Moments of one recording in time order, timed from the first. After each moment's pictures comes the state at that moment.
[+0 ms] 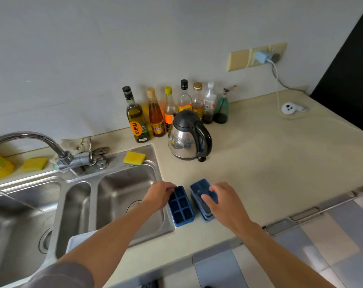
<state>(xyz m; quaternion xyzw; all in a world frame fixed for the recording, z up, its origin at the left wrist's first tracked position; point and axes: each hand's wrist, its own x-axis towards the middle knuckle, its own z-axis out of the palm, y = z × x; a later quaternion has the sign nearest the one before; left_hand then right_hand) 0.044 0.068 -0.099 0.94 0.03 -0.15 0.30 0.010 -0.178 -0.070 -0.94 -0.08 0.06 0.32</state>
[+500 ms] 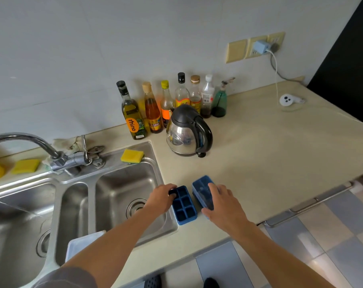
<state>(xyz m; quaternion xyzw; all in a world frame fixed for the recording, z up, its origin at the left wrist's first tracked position) 0.041 0.072 -0.128 0.94 0.03 -0.18 0.28 0.002 -0.161 -0.085 -0.97 -0.08 0.15 0.18</state>
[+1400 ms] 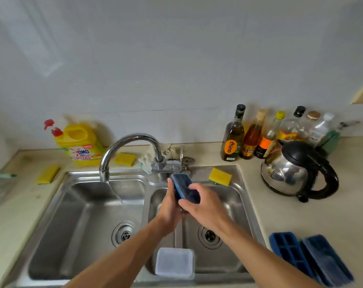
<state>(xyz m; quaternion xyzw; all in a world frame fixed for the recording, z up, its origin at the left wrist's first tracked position) -0.004 0.332 -0.066 0.47 0.27 -0.05 0.84 0.027 0.201 -0.018 -0.86 -0.18 0.17 0.44</state>
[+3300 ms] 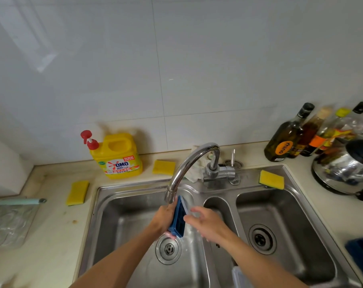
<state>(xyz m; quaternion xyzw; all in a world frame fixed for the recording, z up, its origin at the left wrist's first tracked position) -0.031 0.603 -0.115 0.73 0.30 -0.22 0.58 -0.004 0.426 -0.083 -0.83 -0.07 0.36 0.41</state>
